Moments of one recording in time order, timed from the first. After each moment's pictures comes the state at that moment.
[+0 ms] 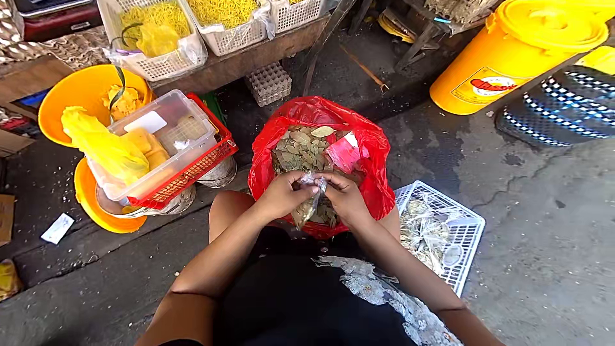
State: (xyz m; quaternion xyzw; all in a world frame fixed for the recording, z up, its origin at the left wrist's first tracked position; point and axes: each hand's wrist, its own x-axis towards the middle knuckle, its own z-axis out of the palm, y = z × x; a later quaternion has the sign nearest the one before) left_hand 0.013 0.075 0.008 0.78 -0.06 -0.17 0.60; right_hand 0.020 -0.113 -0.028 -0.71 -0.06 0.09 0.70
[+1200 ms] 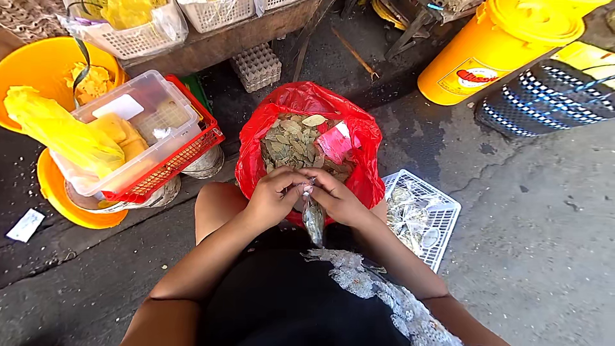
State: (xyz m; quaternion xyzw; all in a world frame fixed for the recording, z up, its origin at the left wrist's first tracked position) left_hand -0.010 0.068 -0.013 0.78 -0.18 0.09 0.60; right_hand 0.015 -0.128 -0.012 -0.70 -0.24 0.20 0.65
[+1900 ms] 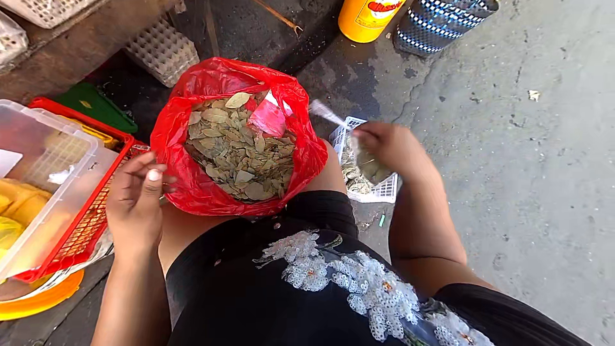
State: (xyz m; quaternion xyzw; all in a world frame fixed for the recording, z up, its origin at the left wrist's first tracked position) left_hand 0.010 0.146 -0.013 0.76 -0.04 0.06 0.65; right_hand -0.007 -0.311 0.024 -0.98 0.04 0.01 0.21
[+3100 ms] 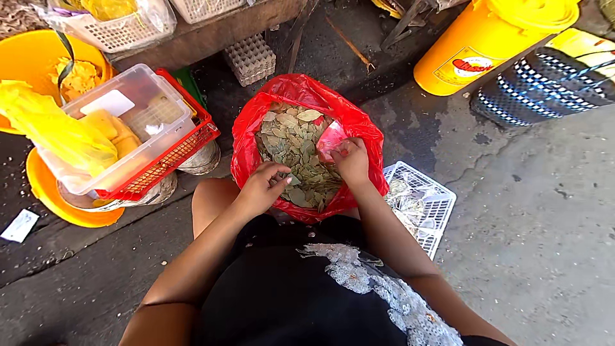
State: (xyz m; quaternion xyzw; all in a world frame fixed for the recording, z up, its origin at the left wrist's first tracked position) left_hand 0.000 0.092 -0.036 0.85 -0.09 -0.10 0.51; right_hand 0.084 -0.170 -0.079 -0.94 0.03 0.00 0.33
